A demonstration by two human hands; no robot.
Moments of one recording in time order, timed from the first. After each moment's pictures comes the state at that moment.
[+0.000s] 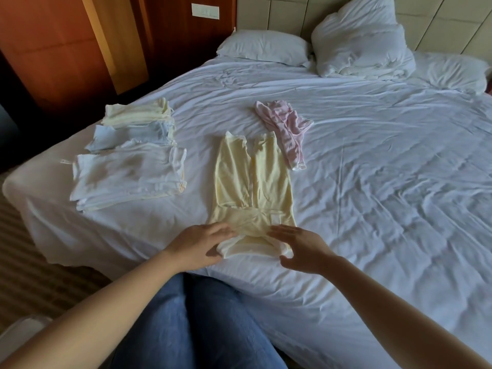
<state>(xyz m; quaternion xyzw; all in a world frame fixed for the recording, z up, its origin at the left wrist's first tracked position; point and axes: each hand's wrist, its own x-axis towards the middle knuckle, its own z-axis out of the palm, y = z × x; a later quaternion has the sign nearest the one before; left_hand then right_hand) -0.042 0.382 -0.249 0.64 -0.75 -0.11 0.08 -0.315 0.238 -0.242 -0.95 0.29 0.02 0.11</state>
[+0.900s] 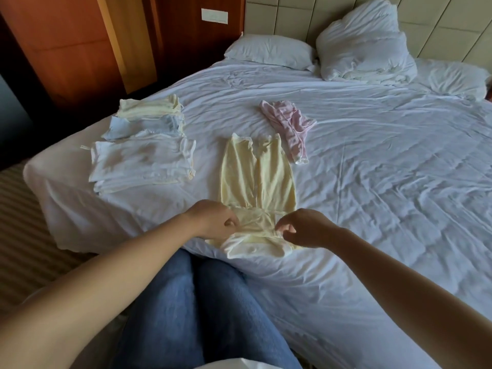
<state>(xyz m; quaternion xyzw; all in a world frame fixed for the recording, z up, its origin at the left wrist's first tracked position) -0.072 0.382 -0.190 0.70 -0.70 -0.14 -0.01 -0.308 0.260 -0.189 -0.95 0.28 0.09 0.09</state>
